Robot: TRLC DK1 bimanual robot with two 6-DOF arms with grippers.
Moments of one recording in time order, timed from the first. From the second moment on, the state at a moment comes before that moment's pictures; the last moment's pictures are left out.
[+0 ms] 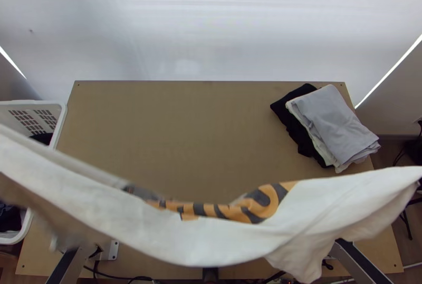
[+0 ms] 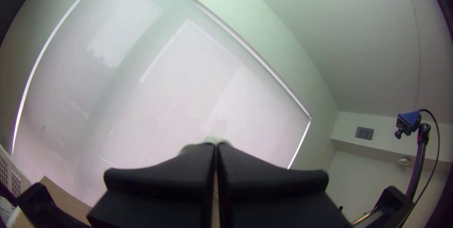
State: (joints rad) left arm 0.39 0.92 2.24 -0.84 0.59 -0.81; right arm -0.02 0.98 2.37 -1.25 -0.82 0.31
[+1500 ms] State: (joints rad) left arm 0.25 1.33 1.15 -0.45 0.37 -0.32; right arm 0.12 1.68 1.67 -0.87 -0.60 0.06
